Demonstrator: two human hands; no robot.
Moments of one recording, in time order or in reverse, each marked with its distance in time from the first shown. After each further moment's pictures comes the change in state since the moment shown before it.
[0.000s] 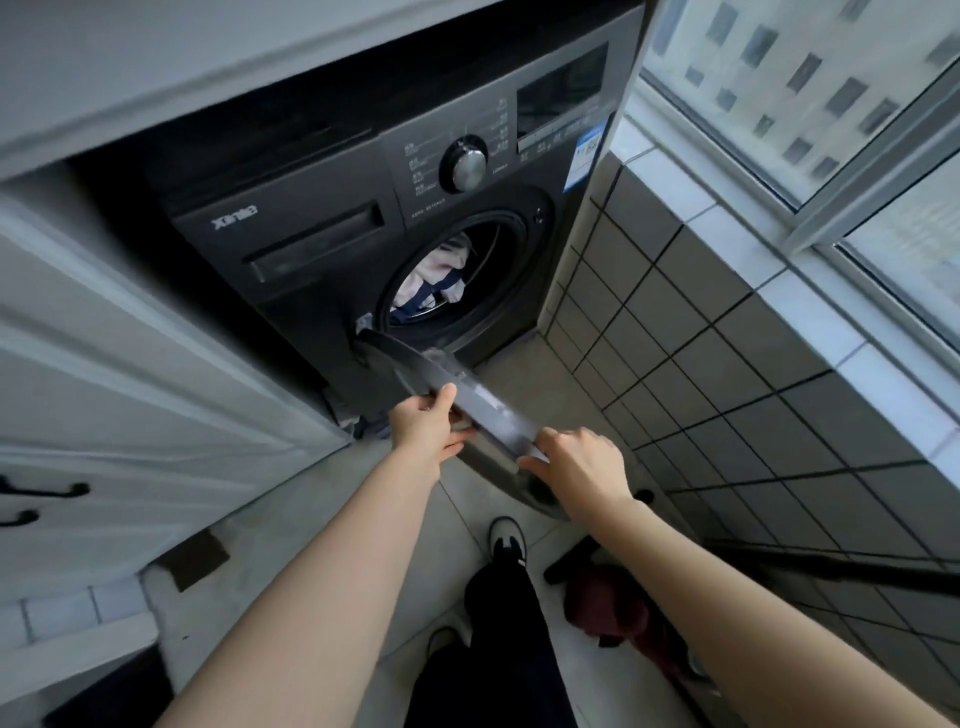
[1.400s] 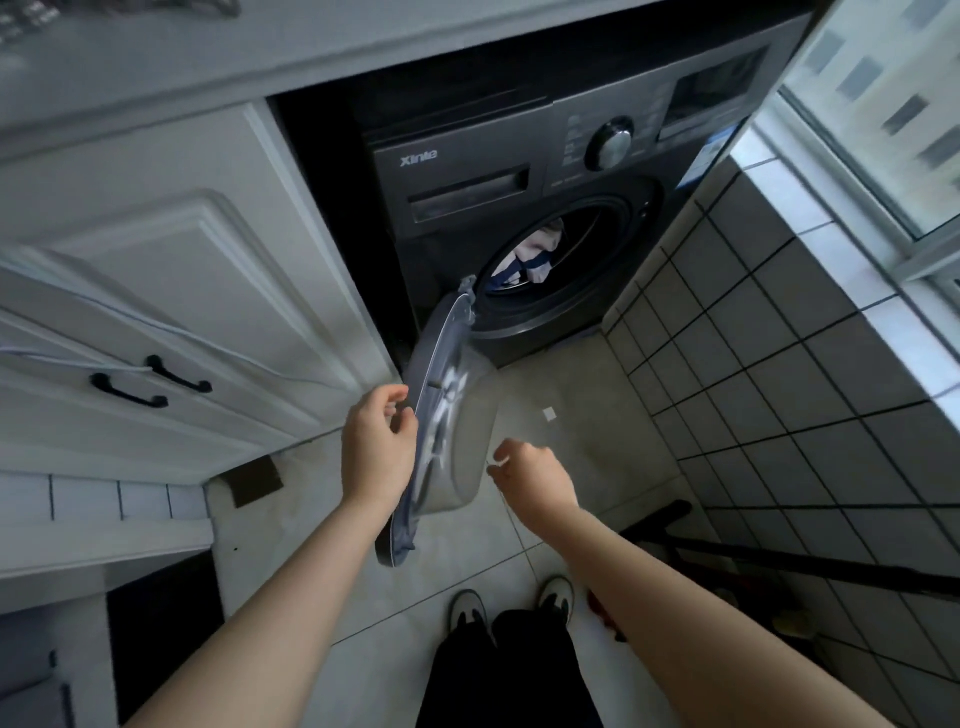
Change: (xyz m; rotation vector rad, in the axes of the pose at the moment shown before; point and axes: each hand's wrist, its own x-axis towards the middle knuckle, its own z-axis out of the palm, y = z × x) left_hand -0.043 -0.047 -0.184 0.564 0.412 0.703; right_hand -0.032 -0.156 0.048 0.381 -0.233 0.066
